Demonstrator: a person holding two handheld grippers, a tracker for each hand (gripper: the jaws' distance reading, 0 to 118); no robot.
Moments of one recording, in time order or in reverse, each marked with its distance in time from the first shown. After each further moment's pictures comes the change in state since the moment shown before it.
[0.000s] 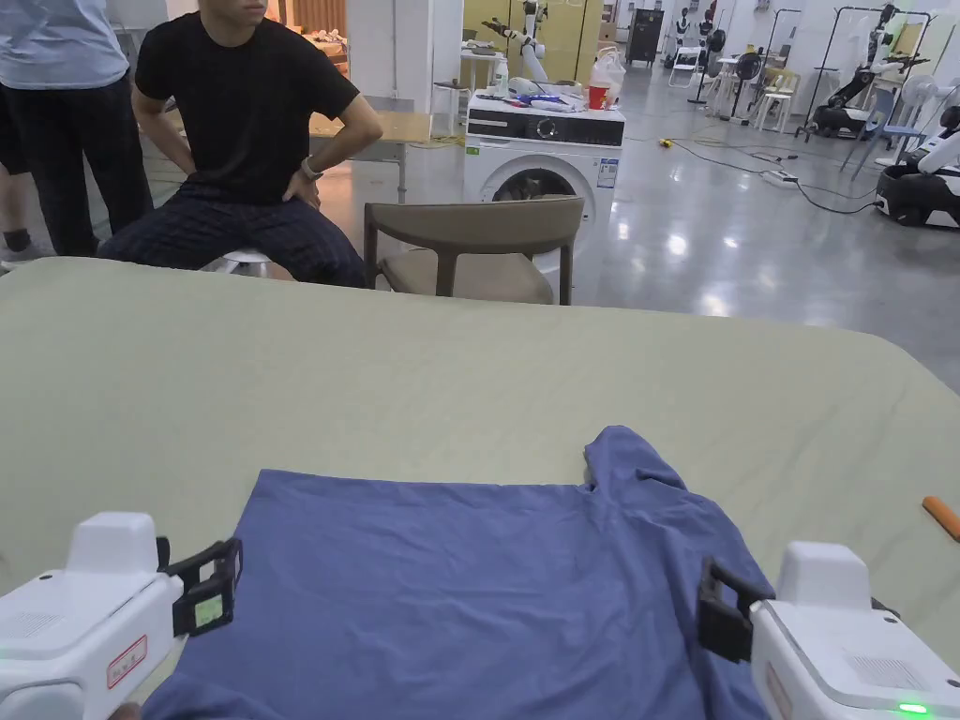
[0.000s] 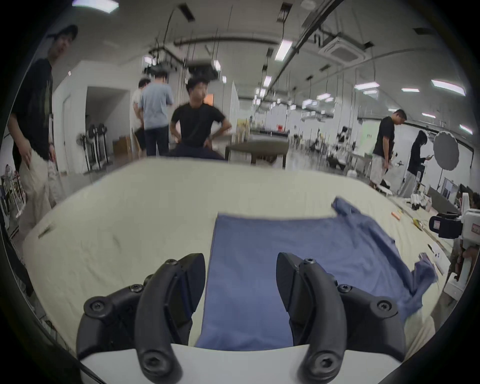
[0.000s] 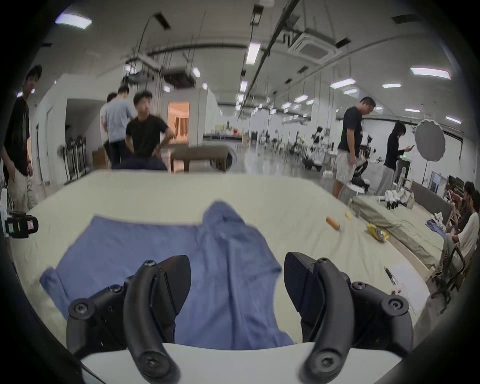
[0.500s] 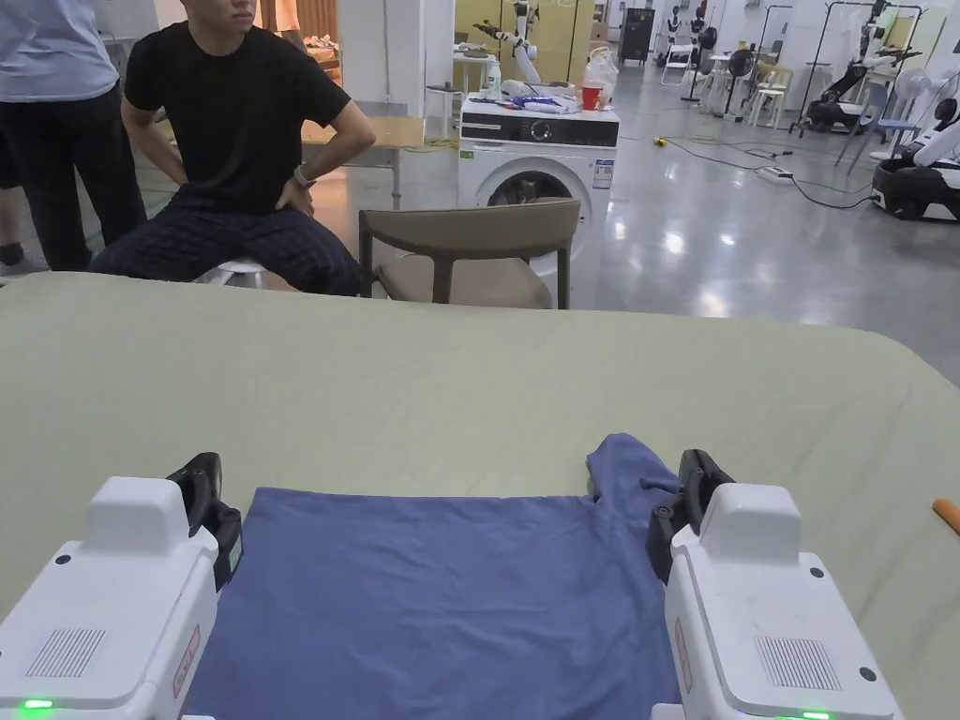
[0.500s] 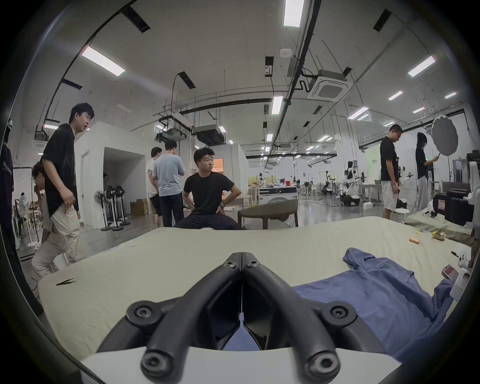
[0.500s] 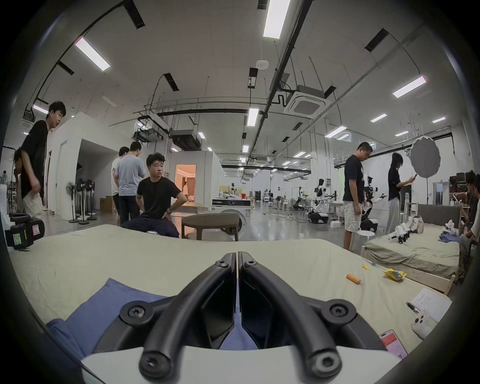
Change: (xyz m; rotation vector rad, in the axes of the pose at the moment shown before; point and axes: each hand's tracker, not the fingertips) left arm 0.042 0.029 0.012 0.322 0.105 -0.112; right arm -0.059 0.030 -0.002 0.344 0.042 -0.021
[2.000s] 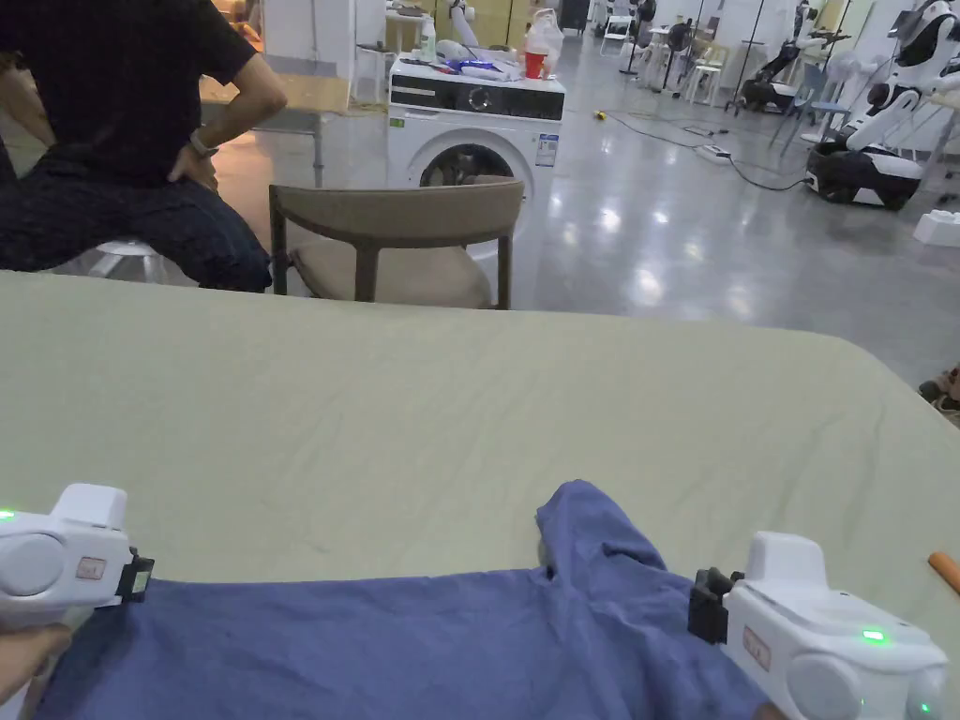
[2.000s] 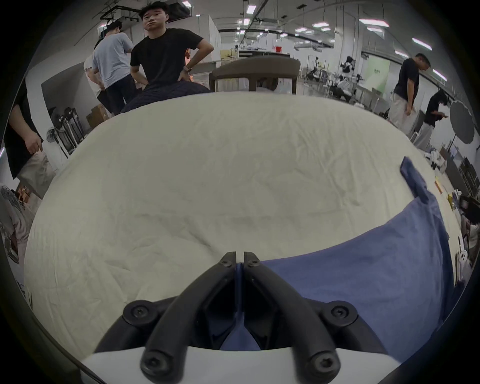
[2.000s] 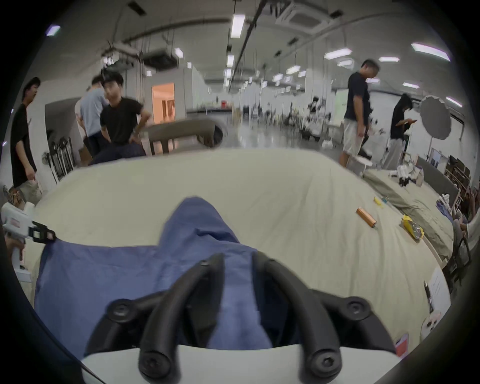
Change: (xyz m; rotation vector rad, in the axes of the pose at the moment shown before) left arm -0.006 -0.083 -0.314 -0.831 -0.192 -0.018; right arm 0.119 -0.085 -0.236 -0.700 -0.050 -0.041
